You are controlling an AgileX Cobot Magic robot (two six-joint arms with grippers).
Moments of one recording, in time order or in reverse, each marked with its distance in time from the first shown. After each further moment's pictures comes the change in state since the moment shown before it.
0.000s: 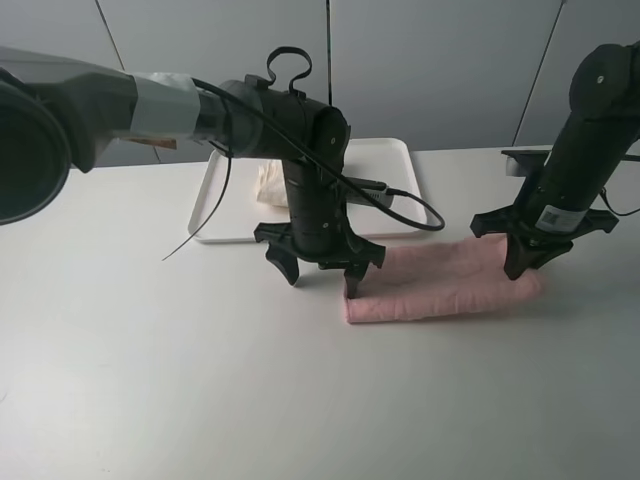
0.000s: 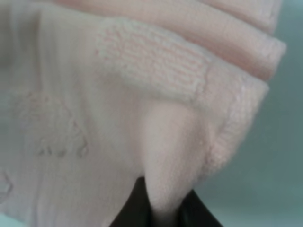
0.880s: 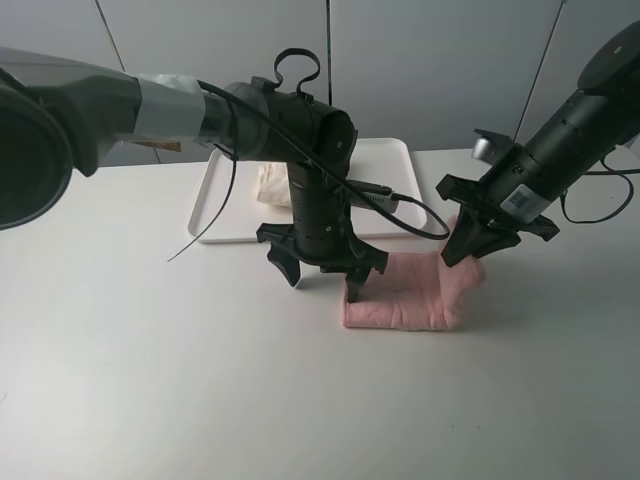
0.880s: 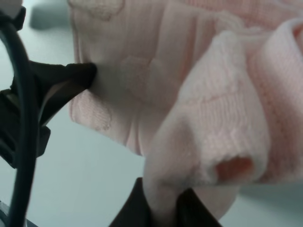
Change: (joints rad) left arm -0.013 0.000 0.000 0.020 0.010 0.002; right arm -0.005 -0.012 0.004 0.519 0.102 -0.333
